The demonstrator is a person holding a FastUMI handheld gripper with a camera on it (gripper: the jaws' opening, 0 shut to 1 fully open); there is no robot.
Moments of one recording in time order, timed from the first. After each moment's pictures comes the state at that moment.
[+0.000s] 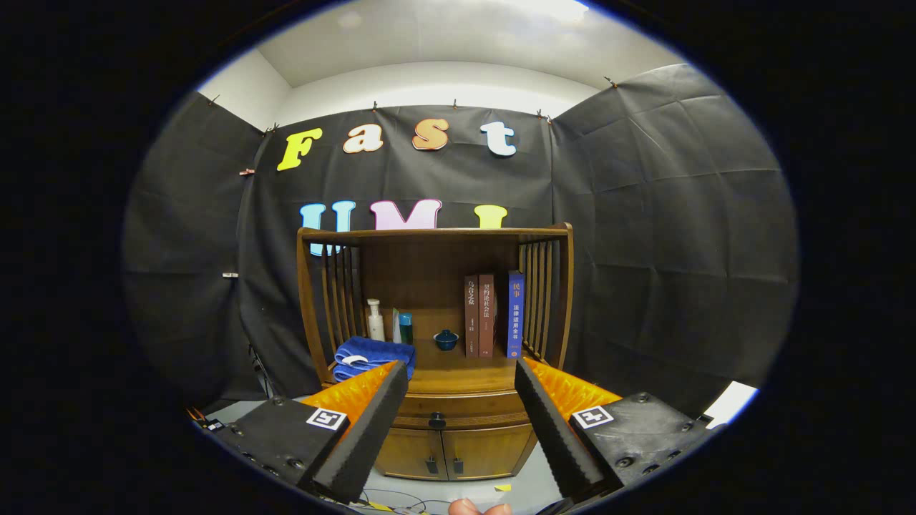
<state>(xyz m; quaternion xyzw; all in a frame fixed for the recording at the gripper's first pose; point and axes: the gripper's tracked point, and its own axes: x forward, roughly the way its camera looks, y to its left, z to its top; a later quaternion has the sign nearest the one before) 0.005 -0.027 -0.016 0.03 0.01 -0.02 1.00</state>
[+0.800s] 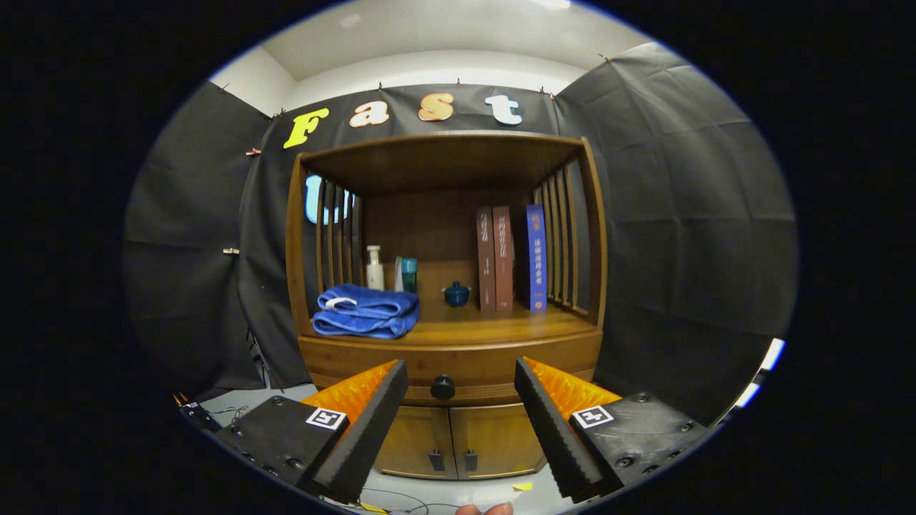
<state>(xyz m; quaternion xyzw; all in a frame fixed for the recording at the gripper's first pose) 0.081 0.000 -0.219 0.05 0.04 0.01 1.00</state>
